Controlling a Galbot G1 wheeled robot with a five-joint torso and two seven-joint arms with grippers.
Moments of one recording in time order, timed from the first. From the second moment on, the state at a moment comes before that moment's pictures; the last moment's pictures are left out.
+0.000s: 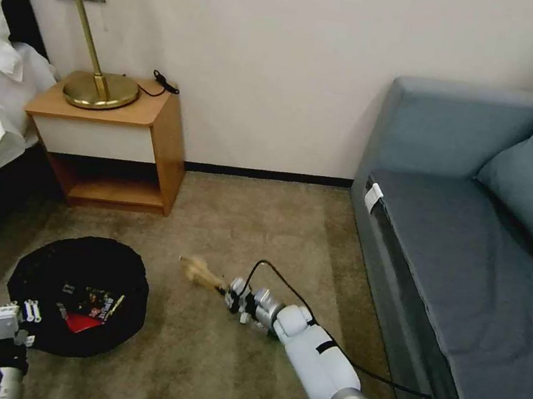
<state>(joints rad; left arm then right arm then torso) 1.71 -1.36 -0.89 -1.77 -0.24 -0.33 -0.13 -0.61 1.61 0.02 0.62 -0.06 0.35 -0.42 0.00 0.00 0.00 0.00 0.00</state>
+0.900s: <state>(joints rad) 1.71 -1.37 -0.88 -1.78 -0.23 -0.32 -0.13 -0.79 1.56 -0.38 1.17 0.21 0.23 -0.47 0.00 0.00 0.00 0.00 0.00</state>
